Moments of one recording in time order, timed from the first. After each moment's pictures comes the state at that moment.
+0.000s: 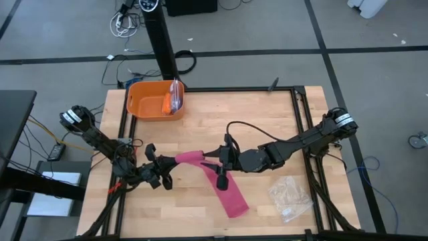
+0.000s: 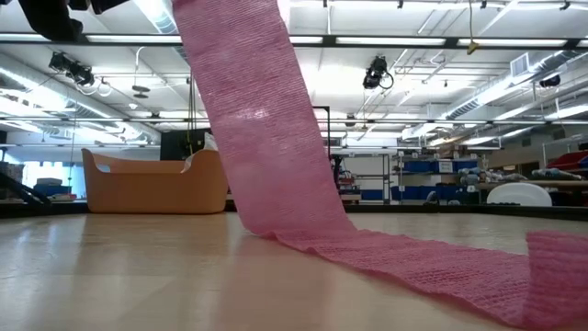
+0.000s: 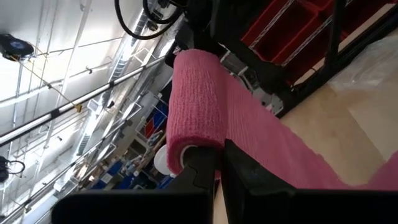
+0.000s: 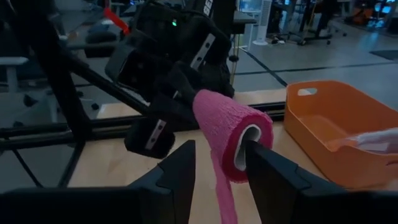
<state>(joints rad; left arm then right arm) -0.76 1.33 0.34 1.34 -1.06 1.15 0.40 1.66 1.34 0.07 0.55 0.15</state>
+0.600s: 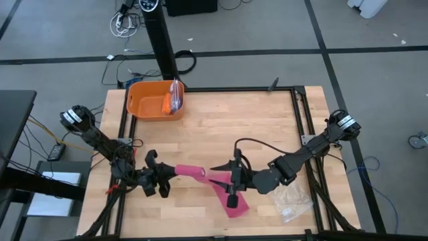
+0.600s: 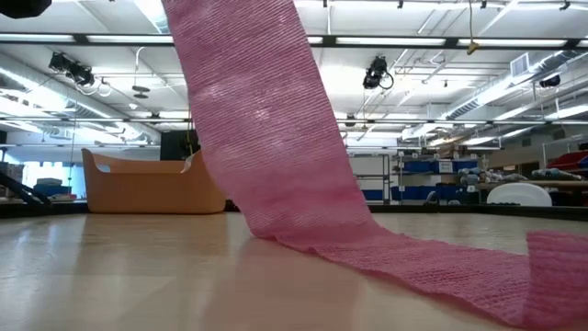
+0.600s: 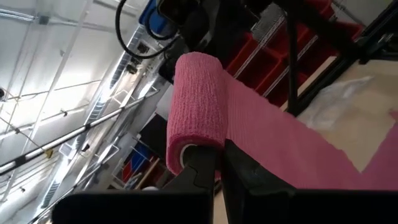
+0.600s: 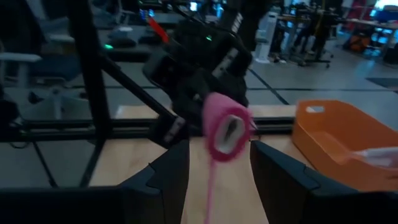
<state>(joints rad) -0.80 1.33 0.34 1.33 -0.89 1.15 0.56 1.65 1.34 0.11 0.70 0.09</state>
